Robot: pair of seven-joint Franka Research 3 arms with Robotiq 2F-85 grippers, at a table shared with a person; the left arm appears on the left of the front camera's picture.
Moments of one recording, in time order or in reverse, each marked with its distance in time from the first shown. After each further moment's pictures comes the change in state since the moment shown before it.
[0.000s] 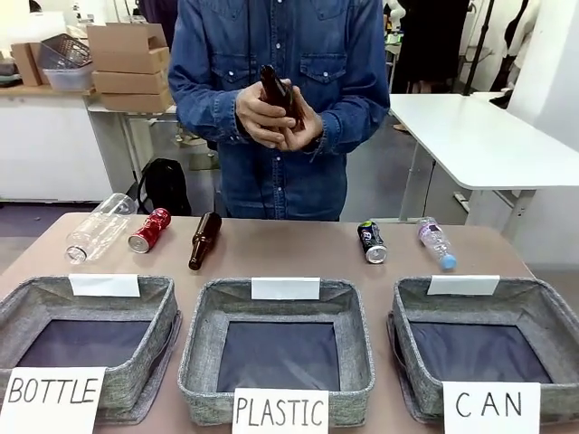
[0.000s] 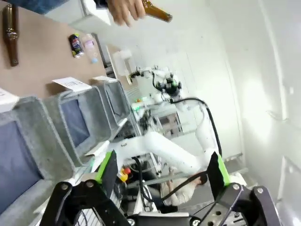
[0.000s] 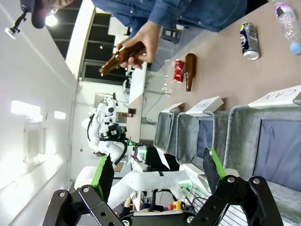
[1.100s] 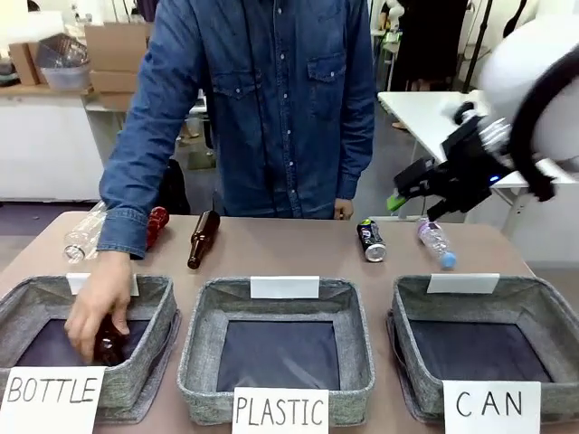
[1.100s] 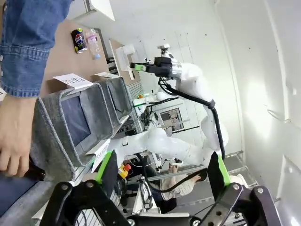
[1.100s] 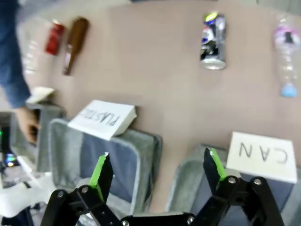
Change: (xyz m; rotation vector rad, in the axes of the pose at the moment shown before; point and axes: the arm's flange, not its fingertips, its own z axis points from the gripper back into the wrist) left arm 0.014 0.009 -0.033 0.004 0.061 0.022; right arm 0.004 0.022 -0.312 -0.773 0.264 0.408
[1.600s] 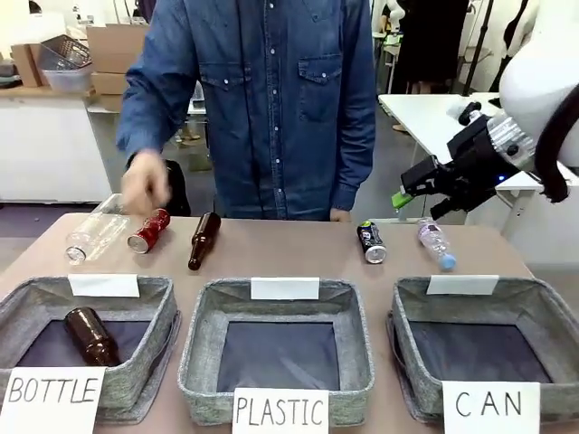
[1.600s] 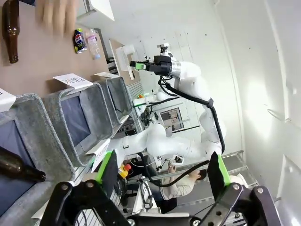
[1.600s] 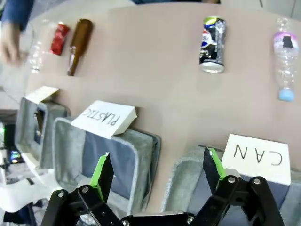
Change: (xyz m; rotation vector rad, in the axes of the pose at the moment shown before) left arm 0.000 -0.001 0.000 0.000 0.002 -0.002; right arm 0.004 -0.014 0.013 0.032 -0.005 0.003
